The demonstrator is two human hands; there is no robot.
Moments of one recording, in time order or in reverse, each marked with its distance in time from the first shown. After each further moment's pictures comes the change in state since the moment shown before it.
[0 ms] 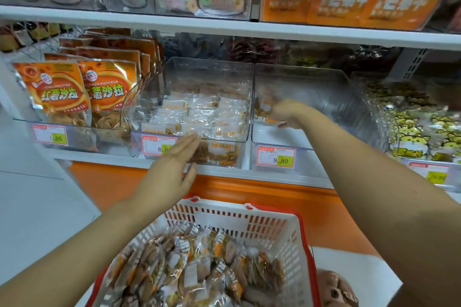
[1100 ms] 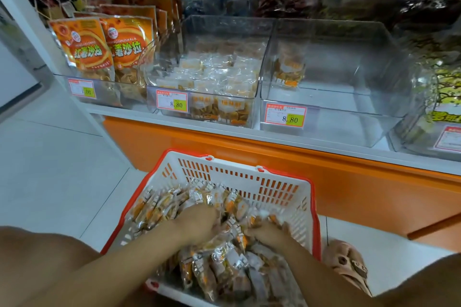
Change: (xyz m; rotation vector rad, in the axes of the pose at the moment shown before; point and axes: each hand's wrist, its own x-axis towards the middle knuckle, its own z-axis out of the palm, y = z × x) left_hand -0.108 0.009 0.123 0.222 -0.875 -0.309; right_hand -0.135 0.218 0.220 -0.049 -0.601 0.174
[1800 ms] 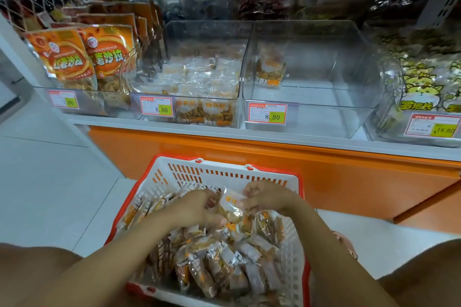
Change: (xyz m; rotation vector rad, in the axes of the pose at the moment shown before) left_hand 0.001 0.004 -0.036 -0.525 -0.038 0.008; right_hand -0.044 -0.044 -0.069 0.200 -0.073 -0.314
